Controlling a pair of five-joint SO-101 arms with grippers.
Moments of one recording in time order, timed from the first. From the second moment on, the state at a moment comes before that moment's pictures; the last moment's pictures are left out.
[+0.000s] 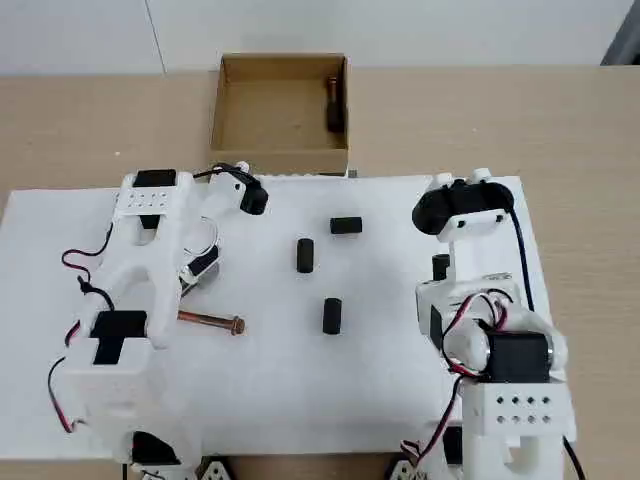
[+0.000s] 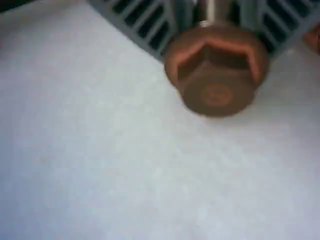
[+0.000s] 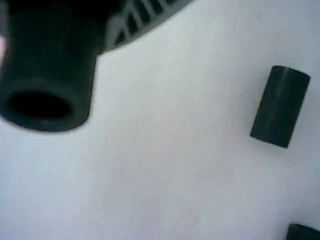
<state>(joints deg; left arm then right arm) -5.7 20.8 5.5 84.4 -37.7 -3.6 -59.3 44.7 77.7 5.4</state>
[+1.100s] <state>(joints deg) -2.5 -39.2 31.7 81.0 -8.5 -3.4 -84.7 46.4 86.3 5.4</state>
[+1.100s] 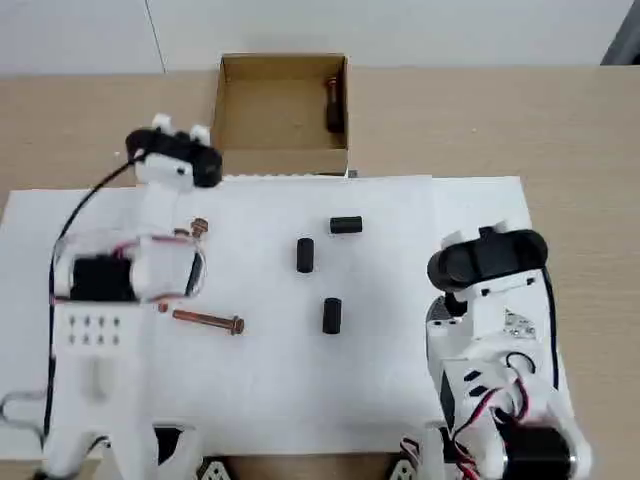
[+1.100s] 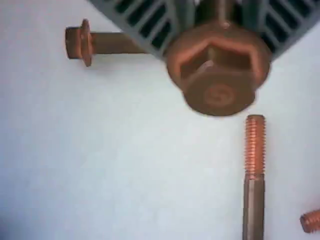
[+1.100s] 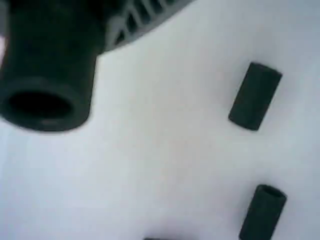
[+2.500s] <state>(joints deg) 13.1 -102.8 86.9 38.1 36.1 -40.9 -102.9 95.4 33.9 2.4</state>
